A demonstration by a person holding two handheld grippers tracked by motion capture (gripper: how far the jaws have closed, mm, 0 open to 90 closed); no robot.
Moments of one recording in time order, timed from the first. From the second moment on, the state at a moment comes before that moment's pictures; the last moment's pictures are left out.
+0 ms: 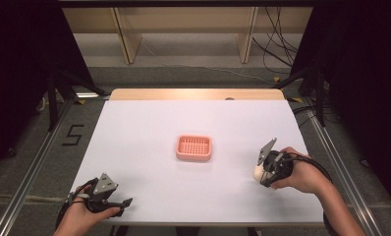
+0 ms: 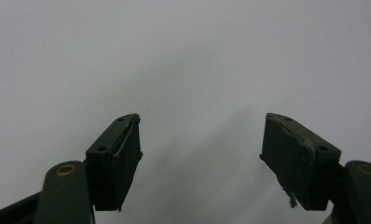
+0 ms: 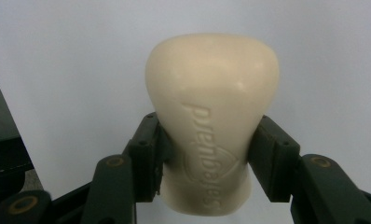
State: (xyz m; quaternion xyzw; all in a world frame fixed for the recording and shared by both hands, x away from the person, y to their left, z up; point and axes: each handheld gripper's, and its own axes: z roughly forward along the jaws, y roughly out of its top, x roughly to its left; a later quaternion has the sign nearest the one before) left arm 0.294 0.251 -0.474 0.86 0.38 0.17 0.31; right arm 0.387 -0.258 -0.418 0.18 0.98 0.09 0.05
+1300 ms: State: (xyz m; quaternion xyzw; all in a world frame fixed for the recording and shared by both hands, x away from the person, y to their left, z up) left arm 0.292 0.252 -0.473 0.86 0.38 0.16 0.31; right arm 0.407 -0.235 -0.411 0.17 0.98 0.08 0.05
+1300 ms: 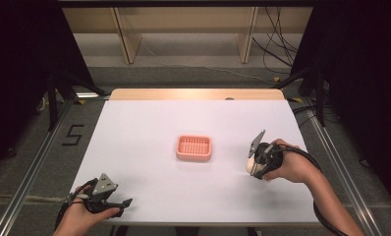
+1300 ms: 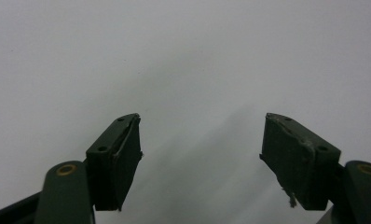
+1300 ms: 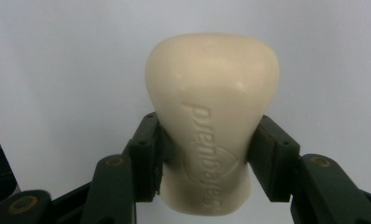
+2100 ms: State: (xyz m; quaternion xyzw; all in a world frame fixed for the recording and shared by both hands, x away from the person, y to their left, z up) left arm 0.292 0.251 -0.473 0.85 0.38 0.16 0.32; right arm 0.415 -0.213 -0.408 0.17 0.98 0.08 0.06
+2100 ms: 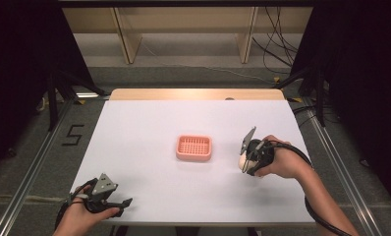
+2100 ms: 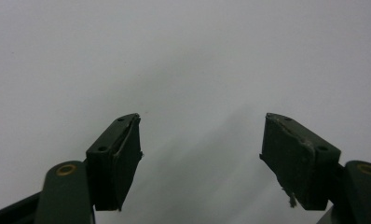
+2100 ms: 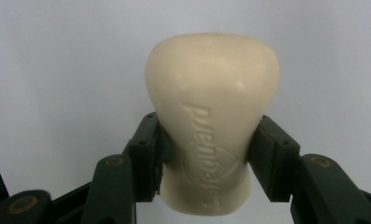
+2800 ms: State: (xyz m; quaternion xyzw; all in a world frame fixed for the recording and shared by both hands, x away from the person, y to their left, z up) left arm 0.292 0.251 -0.473 0.85 0.38 0.16 0.31; right arm 0.423 -0.200 -0.407 0.16 0.98 0.08 0.07
